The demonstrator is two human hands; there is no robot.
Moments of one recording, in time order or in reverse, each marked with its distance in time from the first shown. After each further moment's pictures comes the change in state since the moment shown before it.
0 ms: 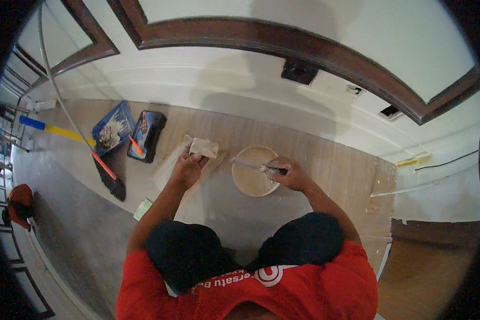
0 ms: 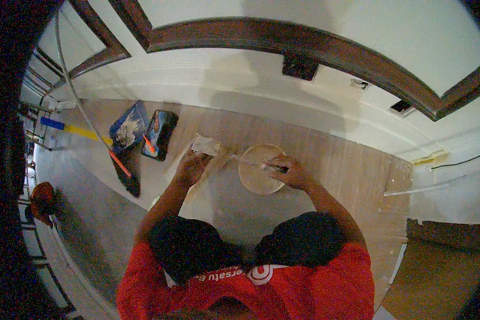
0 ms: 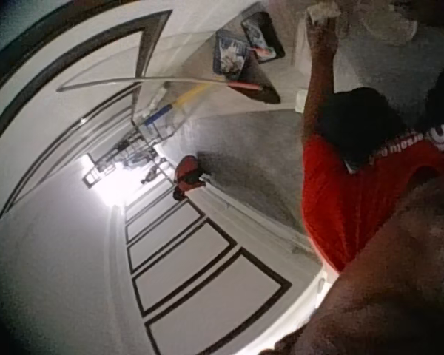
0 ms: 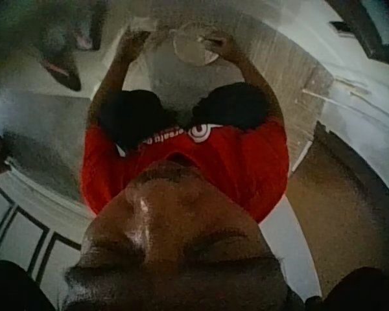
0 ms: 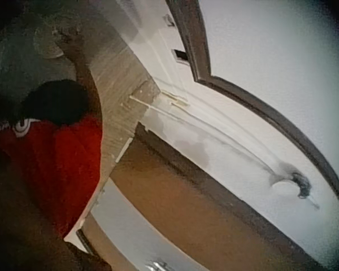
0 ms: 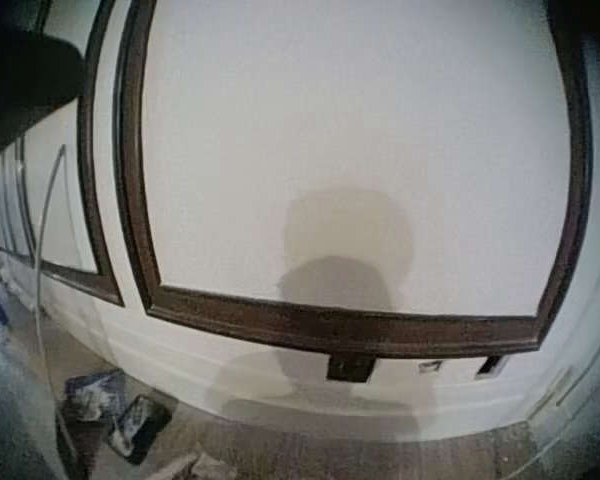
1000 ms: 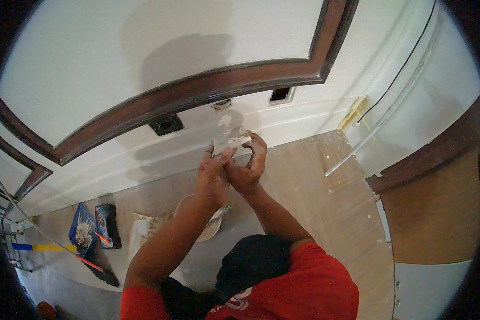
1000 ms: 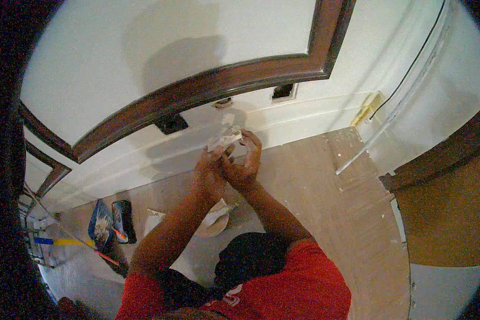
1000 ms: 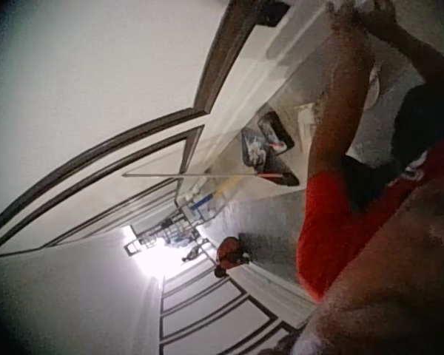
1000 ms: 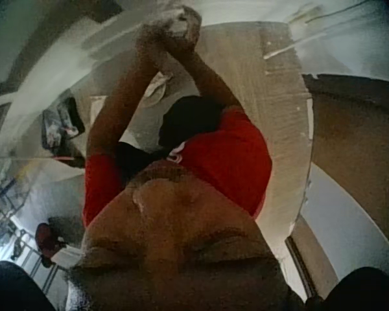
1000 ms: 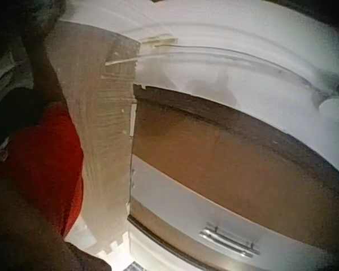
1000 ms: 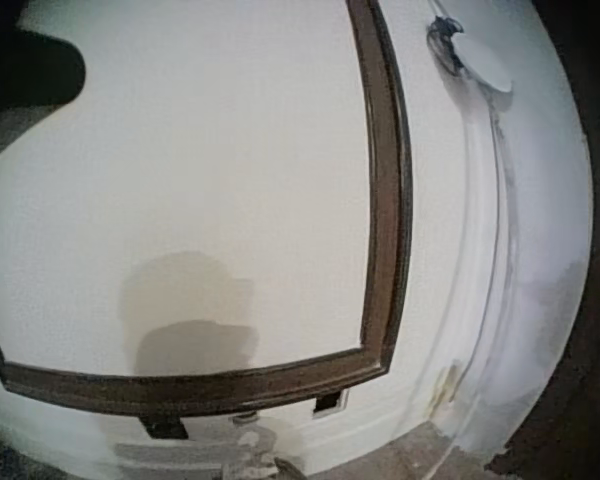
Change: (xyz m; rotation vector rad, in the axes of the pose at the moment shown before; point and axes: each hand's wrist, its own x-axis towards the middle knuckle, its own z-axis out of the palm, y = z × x) left_hand 0.088 -0.138 0.357 0.129 -0.287 -0.163; right_hand -0.022 -0.028 -0.127 -0.275 1.602 -0.578
